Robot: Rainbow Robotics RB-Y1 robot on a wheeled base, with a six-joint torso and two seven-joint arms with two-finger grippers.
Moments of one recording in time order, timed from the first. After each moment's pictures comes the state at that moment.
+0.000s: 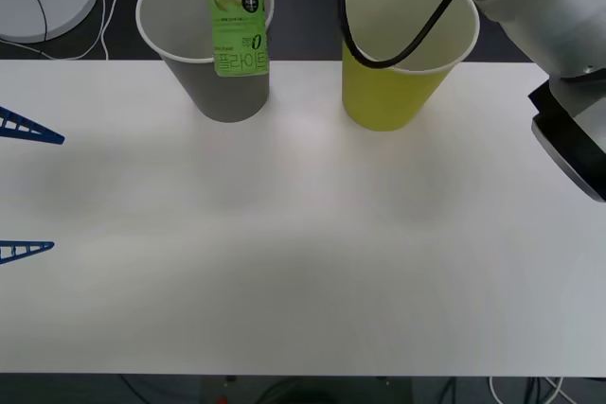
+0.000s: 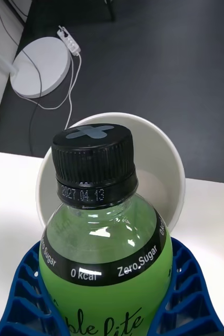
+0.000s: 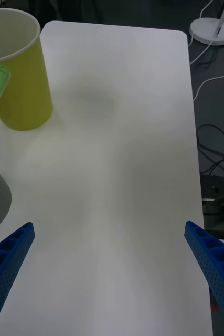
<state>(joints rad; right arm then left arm) -1.43 -0.39 0.61 -1.54 -0.66 1.47 0.60 0.13 1.11 0.57 -2.04 -1.10 -1.50 0.33</state>
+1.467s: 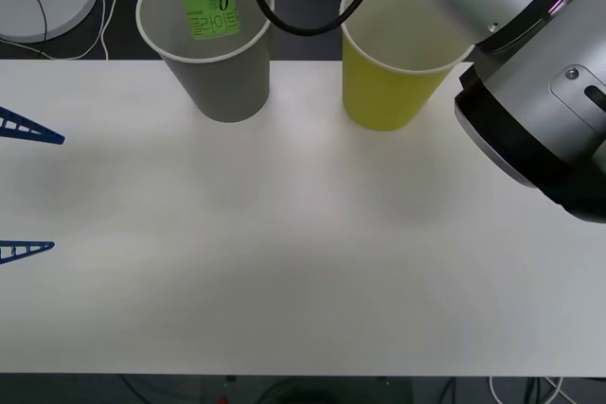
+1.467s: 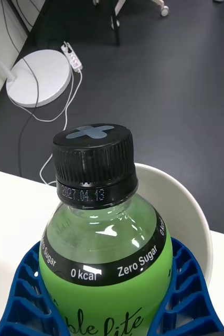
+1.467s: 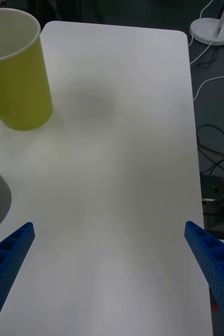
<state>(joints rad) -1.61 -0.19 0.62 -1.10 -0.55 1.29 0.82 0.13 1.11 0.57 -2.04 -1.10 -1.50 0.33</state>
